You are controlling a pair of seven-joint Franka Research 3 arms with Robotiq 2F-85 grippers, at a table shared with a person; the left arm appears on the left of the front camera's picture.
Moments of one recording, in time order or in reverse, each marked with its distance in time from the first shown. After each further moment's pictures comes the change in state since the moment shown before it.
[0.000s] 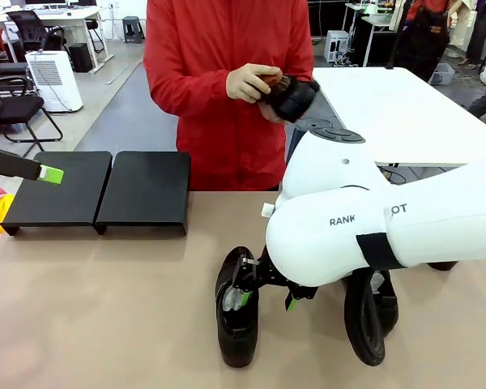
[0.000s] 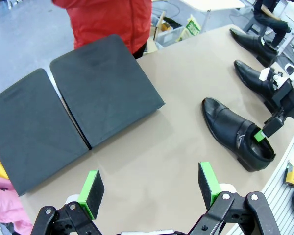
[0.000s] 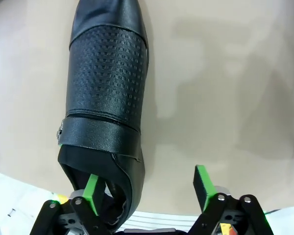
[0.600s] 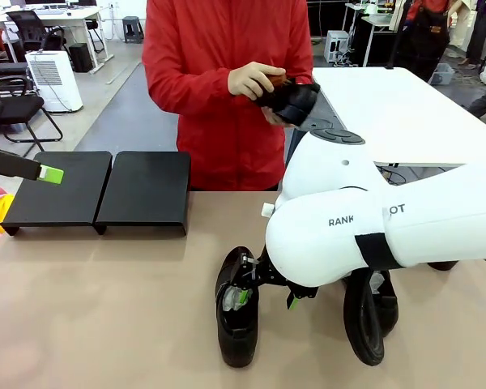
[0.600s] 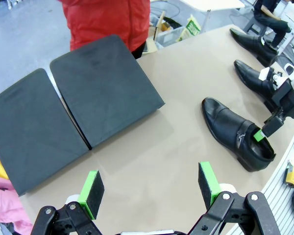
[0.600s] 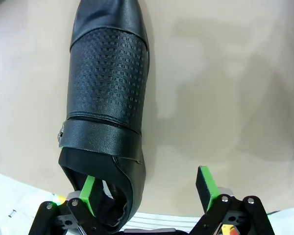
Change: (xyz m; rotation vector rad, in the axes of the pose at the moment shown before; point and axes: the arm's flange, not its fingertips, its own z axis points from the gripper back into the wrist) left arm 0.000 0.000 0.000 0.000 0.000 0.000; right arm 0.001 0.000 -0.001 0.003 -0.003 -0.001
